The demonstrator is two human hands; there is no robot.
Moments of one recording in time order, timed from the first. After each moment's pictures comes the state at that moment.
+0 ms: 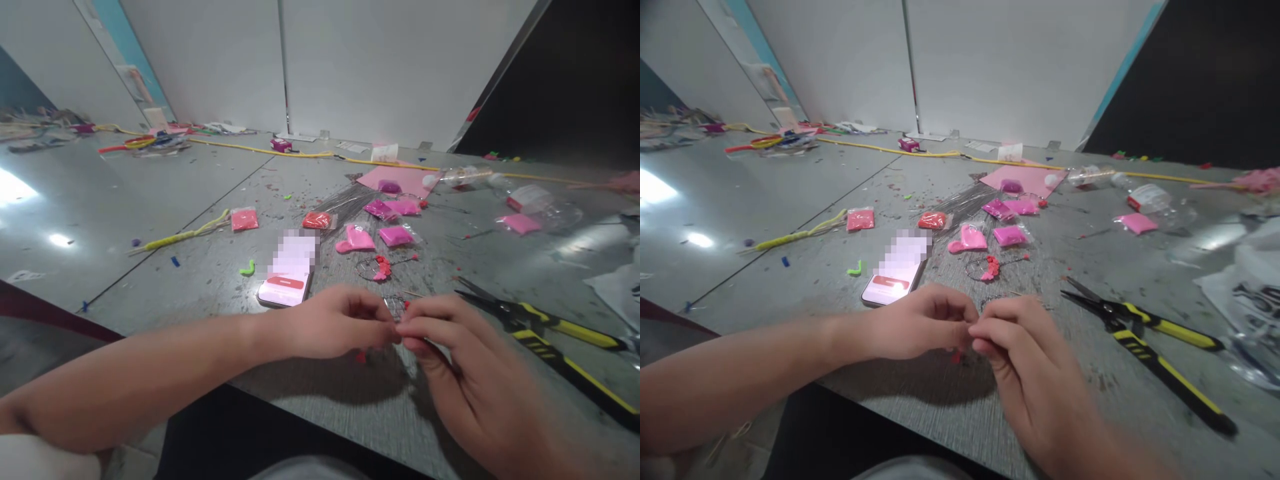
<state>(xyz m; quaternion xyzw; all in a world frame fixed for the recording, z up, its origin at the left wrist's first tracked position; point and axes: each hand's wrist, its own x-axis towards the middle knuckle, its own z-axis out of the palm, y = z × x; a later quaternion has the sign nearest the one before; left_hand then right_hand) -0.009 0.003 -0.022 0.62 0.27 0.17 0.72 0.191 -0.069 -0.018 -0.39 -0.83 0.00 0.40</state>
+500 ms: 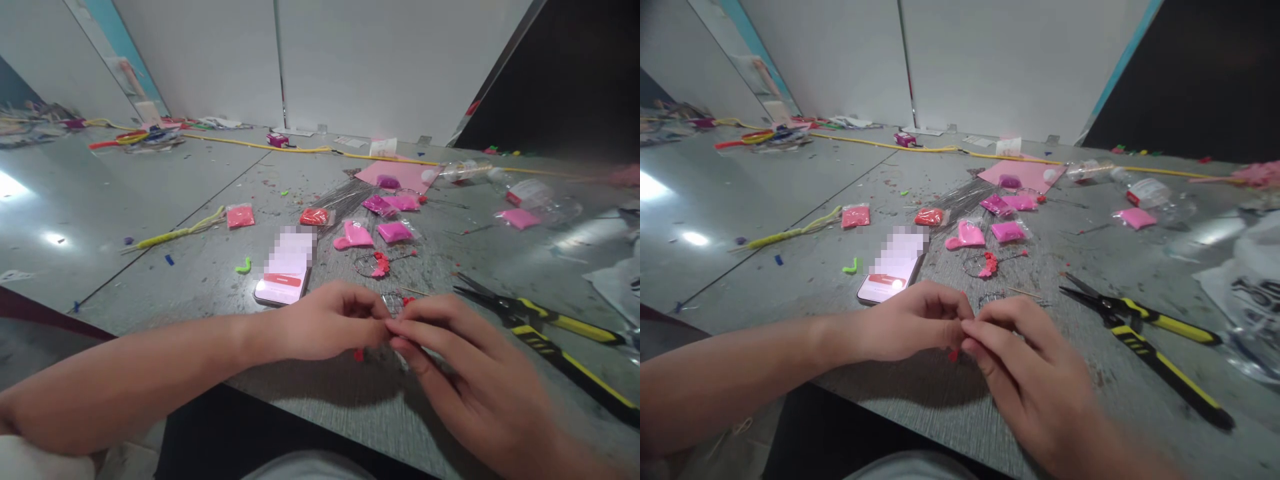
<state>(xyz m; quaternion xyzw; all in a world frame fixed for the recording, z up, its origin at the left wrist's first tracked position) -0.011 -0.001 -0.021 0.60 0.26 0.18 0.73 0.194 -0.070 -0.018 -0.37 -0.84 -0.01 0.39</state>
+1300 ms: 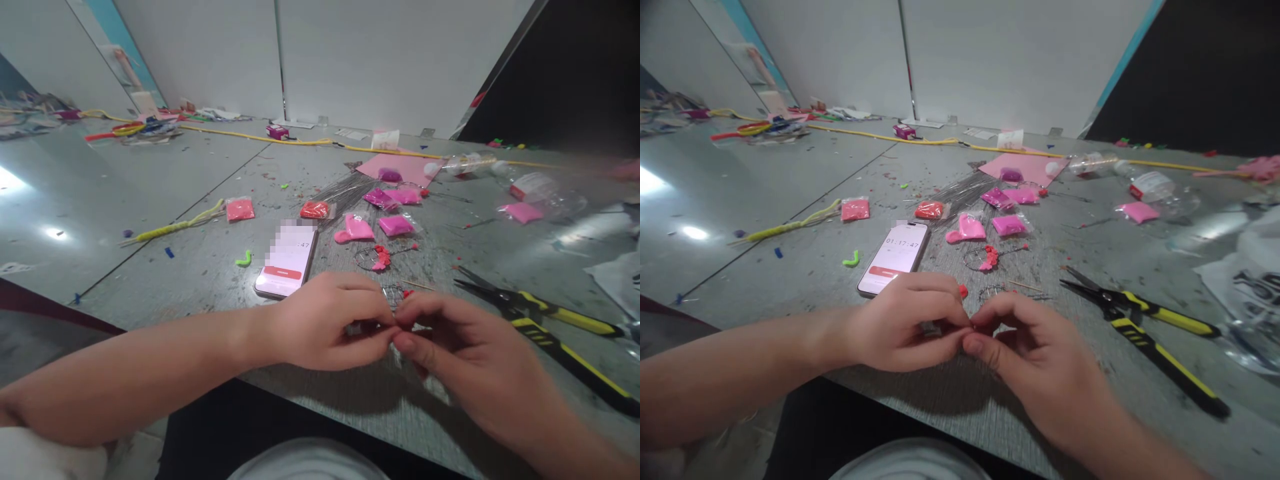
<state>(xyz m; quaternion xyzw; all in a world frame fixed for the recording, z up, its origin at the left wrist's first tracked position) -0.019 -0.005 -0.015 0.87 0.11 0.36 0.31 0.190 -0.069 -0.015 -0.48 -0.65 0.42 0.42</state>
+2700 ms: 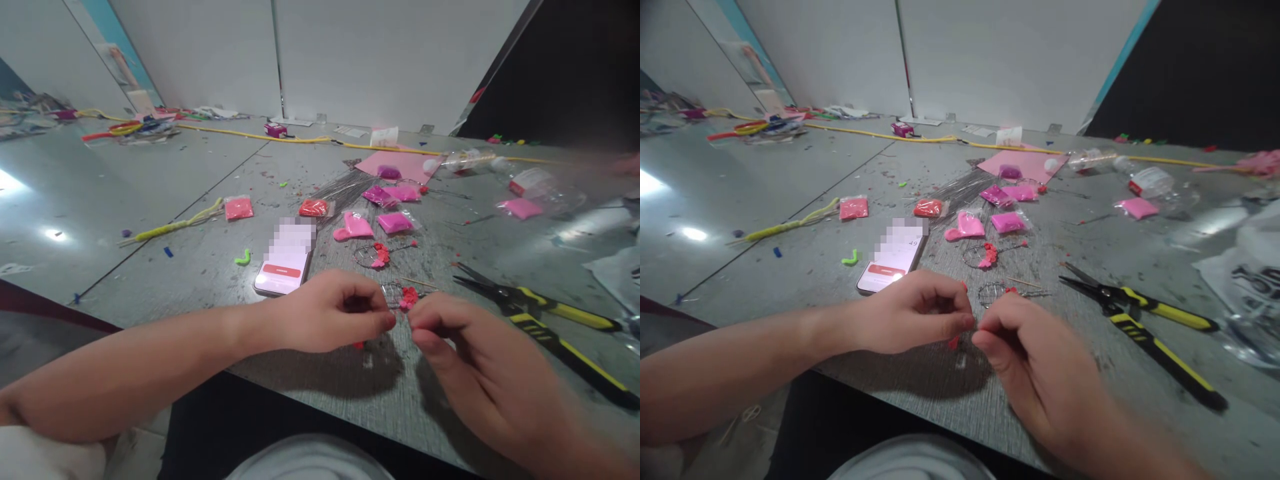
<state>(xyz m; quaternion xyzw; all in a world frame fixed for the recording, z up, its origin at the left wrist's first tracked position) -0.015 -0.003 -0.011 0.72 0.28 0.18 0.62 0.198 -0.075 -0.009 -0.42 -0.83 0.11 0.35</state>
